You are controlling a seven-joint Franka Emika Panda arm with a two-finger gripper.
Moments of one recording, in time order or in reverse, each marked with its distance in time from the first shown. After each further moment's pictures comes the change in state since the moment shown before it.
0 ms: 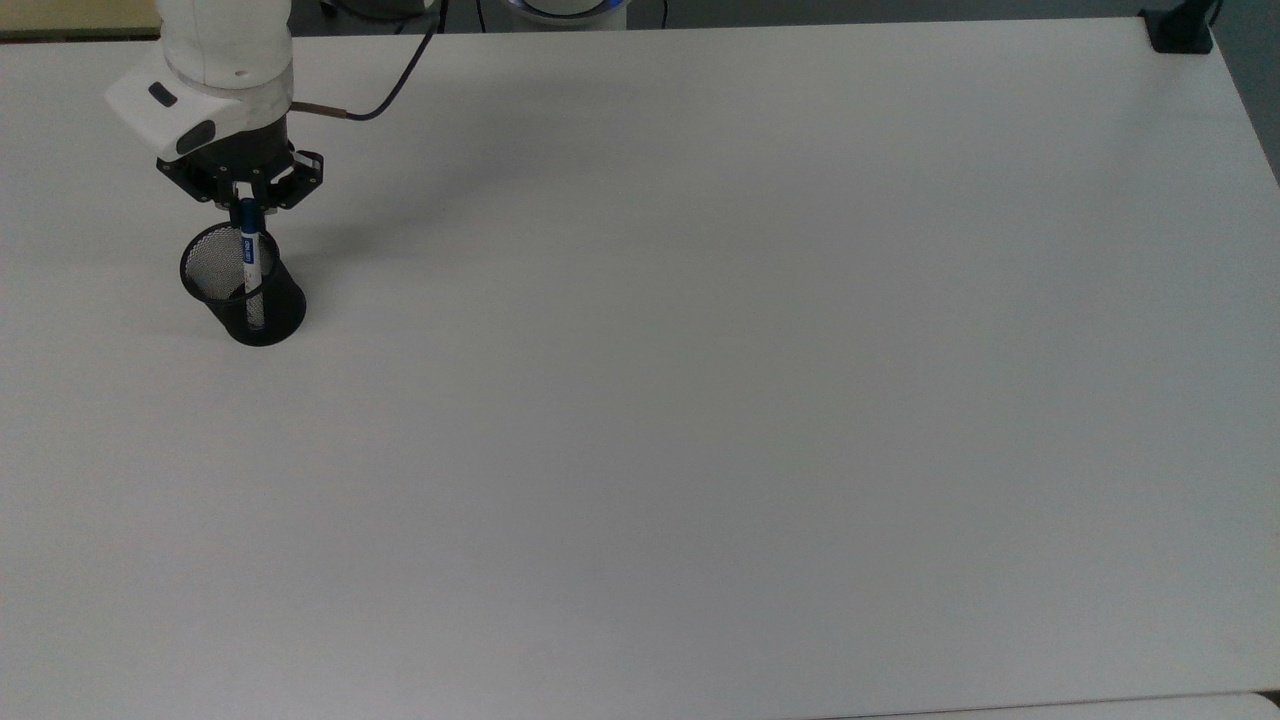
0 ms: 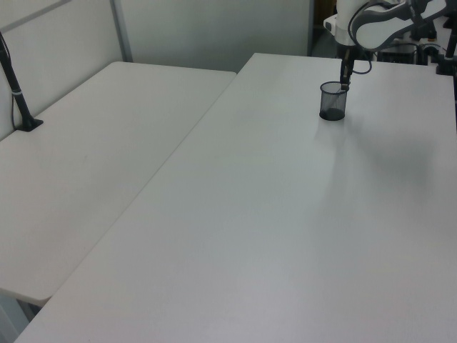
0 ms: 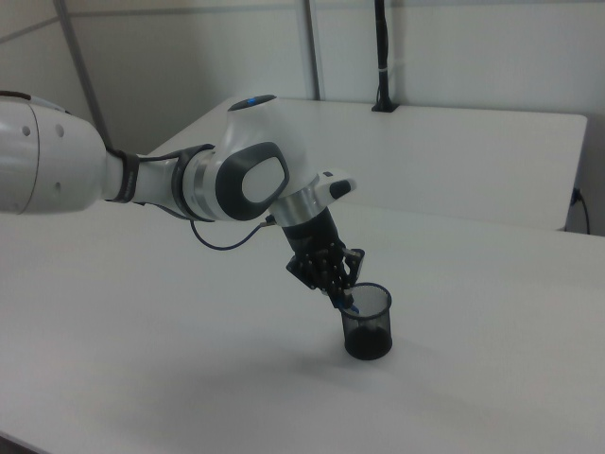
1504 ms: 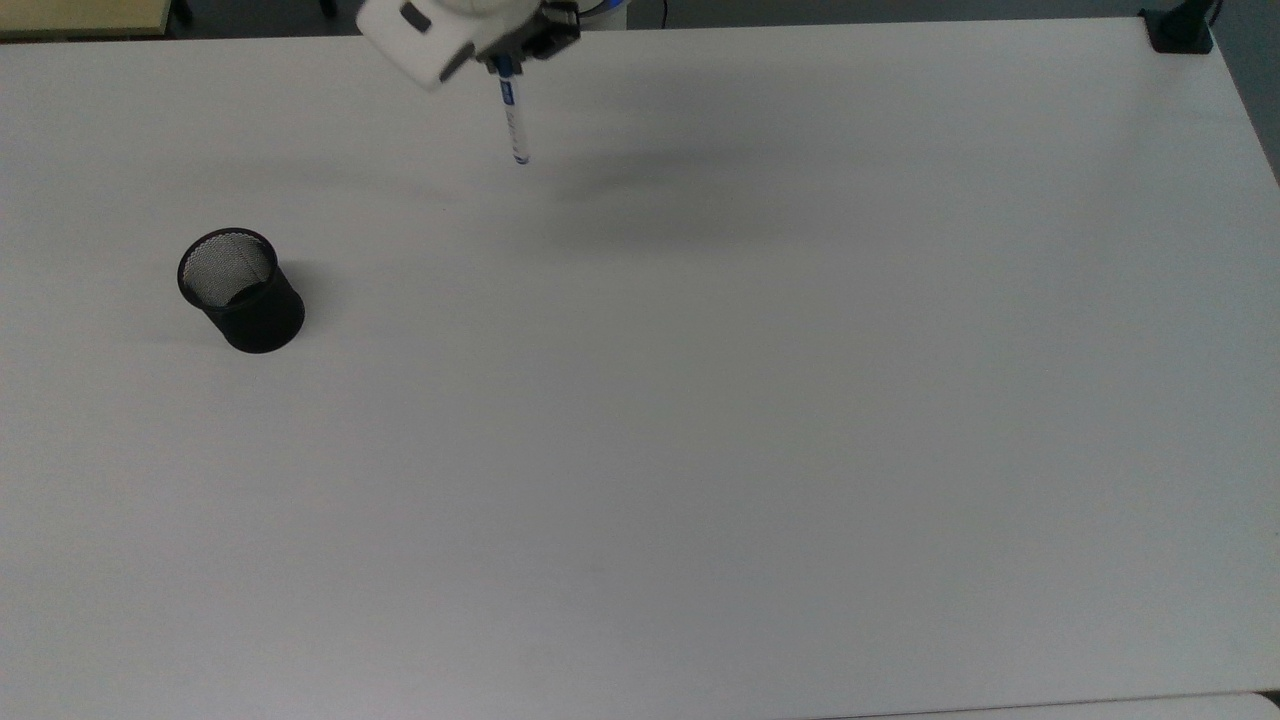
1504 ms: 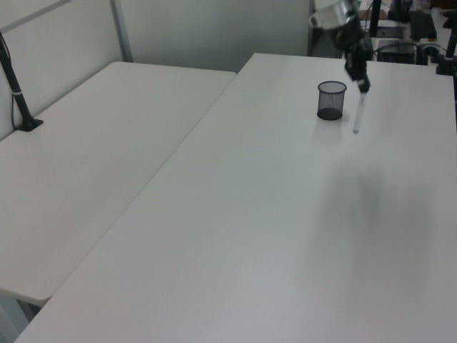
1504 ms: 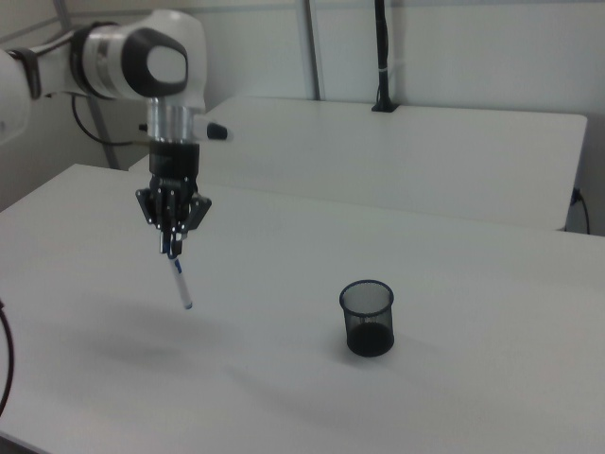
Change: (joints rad) arm 0.229 0.017 0.126 0.357 0.269 -0.919 0.250
